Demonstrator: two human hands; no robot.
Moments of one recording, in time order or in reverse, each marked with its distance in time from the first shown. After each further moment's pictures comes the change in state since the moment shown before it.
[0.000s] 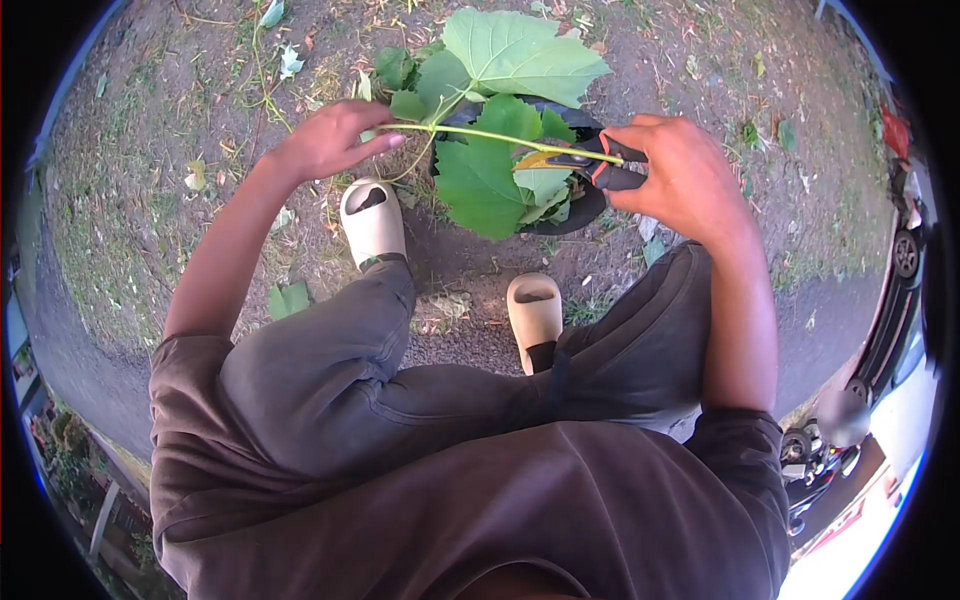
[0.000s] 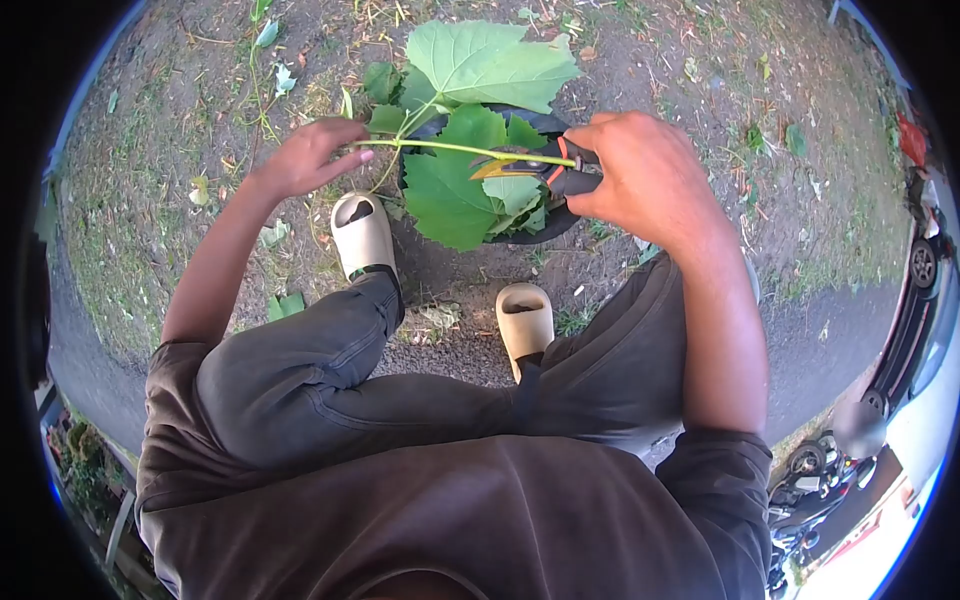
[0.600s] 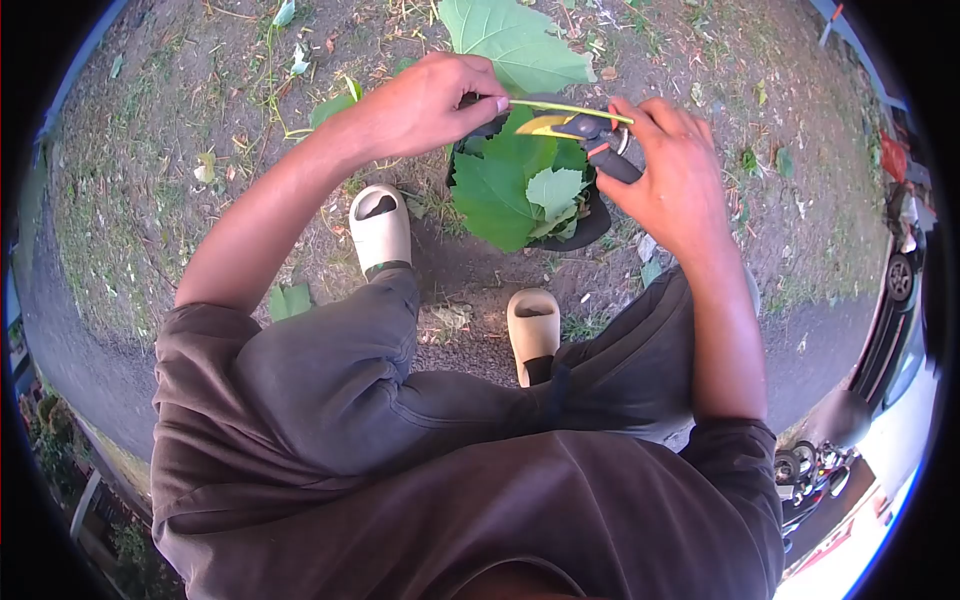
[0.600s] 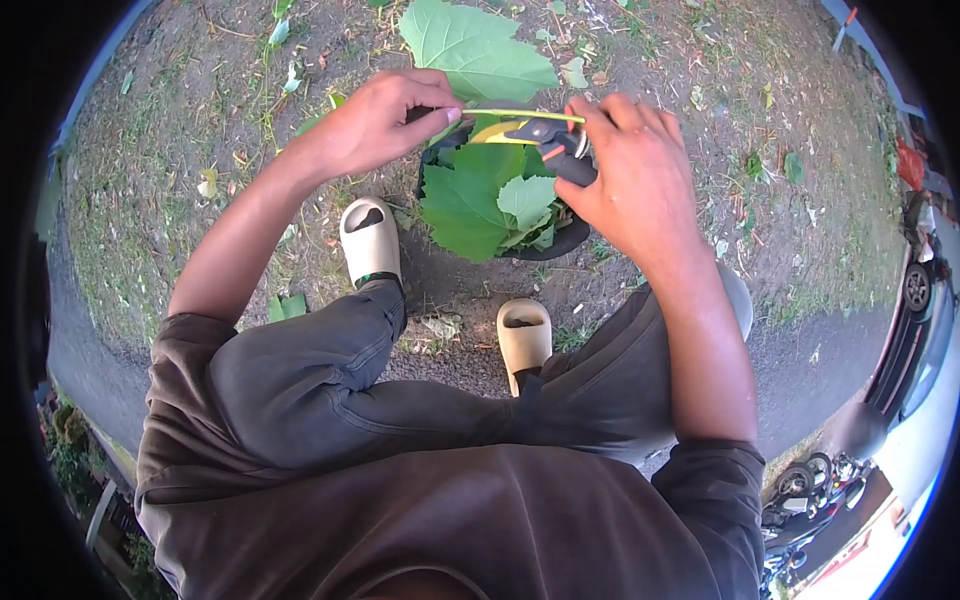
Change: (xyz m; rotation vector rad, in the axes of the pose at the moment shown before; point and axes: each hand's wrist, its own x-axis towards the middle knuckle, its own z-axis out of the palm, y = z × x) left_hand 0.038 0.099 -0.047 -0.221 0.307 0.309; right_hand 0.013 -0.015 0.018 -0.136 0.422 -0.057
